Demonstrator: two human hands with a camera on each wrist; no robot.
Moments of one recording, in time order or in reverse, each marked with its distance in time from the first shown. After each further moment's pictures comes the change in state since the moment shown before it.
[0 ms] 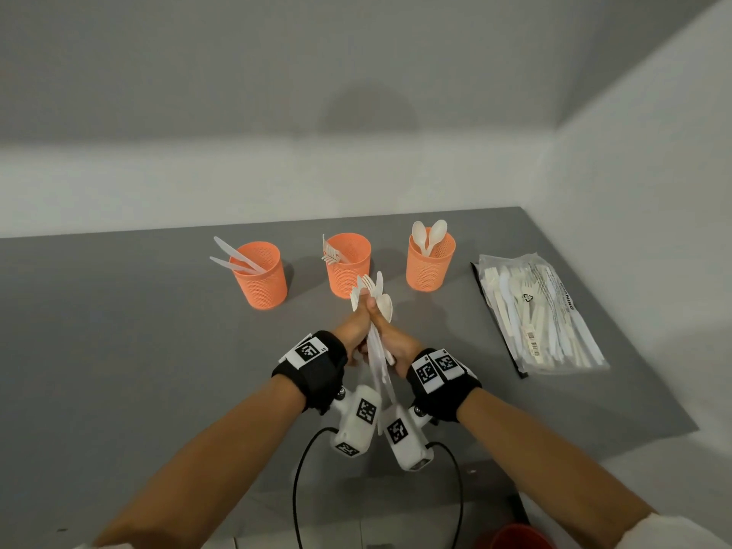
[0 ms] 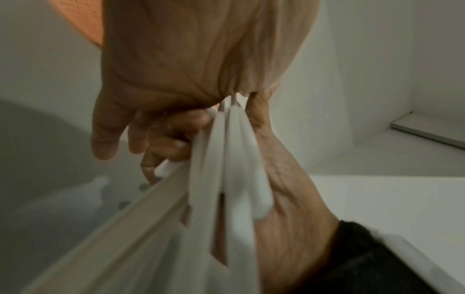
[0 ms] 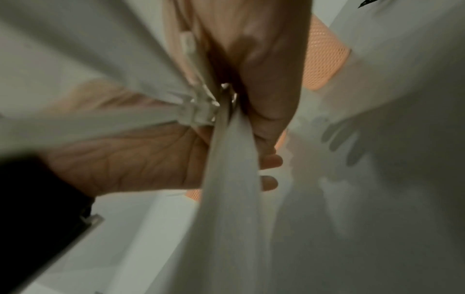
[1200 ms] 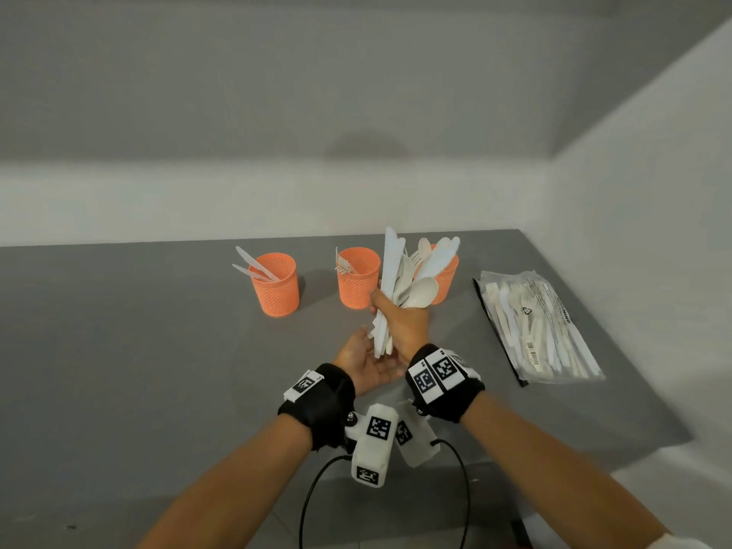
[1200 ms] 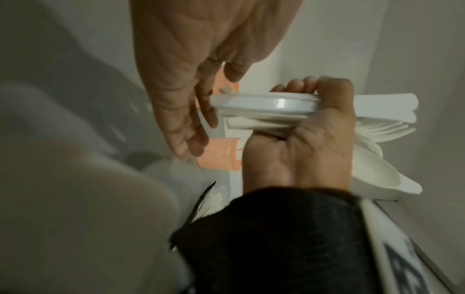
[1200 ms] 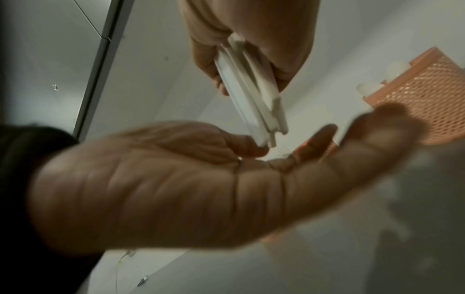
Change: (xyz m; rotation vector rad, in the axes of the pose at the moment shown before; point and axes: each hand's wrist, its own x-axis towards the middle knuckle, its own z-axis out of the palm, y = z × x) left_hand -0.043 -0.029 -0.004 -0.772 -0.215 -0.013; right_hand -0.054 -0.031 0.030 0.111 0.371 -0.564
